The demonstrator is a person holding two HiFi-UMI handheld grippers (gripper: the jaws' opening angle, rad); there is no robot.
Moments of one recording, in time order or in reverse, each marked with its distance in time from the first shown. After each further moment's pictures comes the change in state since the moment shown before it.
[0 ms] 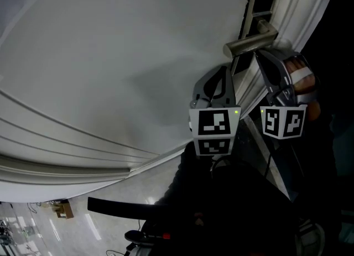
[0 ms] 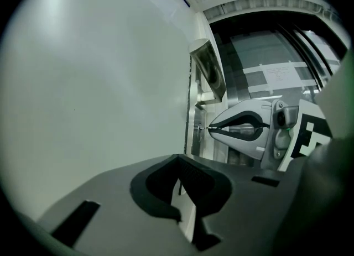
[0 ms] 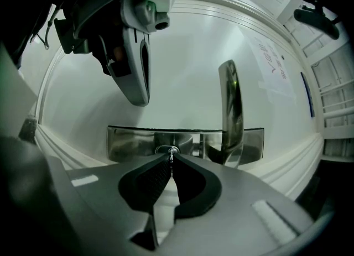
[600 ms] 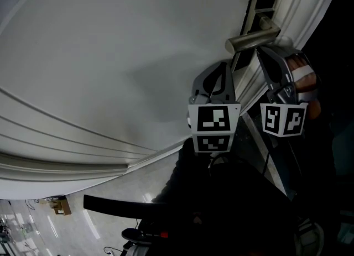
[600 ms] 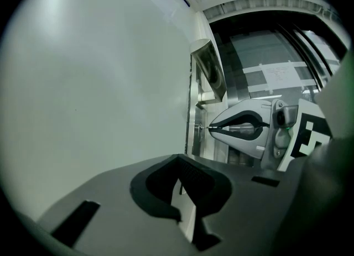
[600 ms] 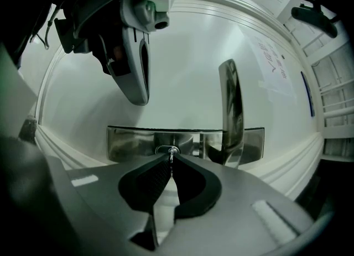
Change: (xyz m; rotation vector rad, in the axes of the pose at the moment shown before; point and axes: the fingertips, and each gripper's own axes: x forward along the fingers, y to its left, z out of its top) left arm 0.001 0.002 -0.001 0.004 0.005 -0.003; right arm 0.001 0.000 -0.001 0.002 0.006 0.001
